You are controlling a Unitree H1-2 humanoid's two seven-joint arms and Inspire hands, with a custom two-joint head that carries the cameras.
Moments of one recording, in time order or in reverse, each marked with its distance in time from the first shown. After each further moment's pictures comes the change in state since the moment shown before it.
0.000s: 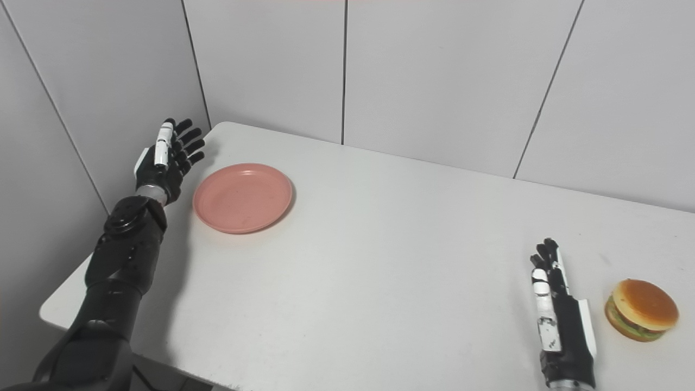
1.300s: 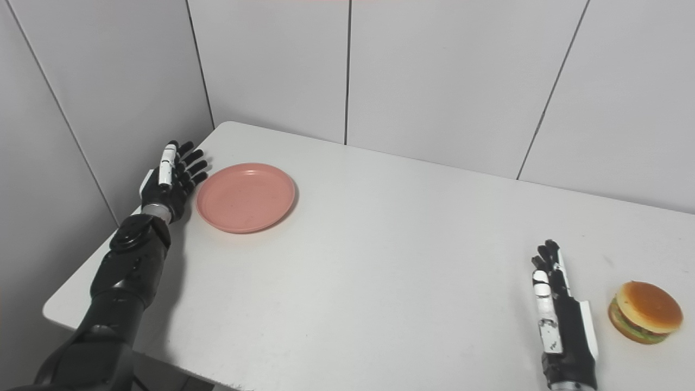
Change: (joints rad) left arm 0.025 -0.023 -0.020 0.100 -0.034 -0.076 -0.037; right arm 0.003 -0.003 0.001 -0.003 -0.008 0.002 0.001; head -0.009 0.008
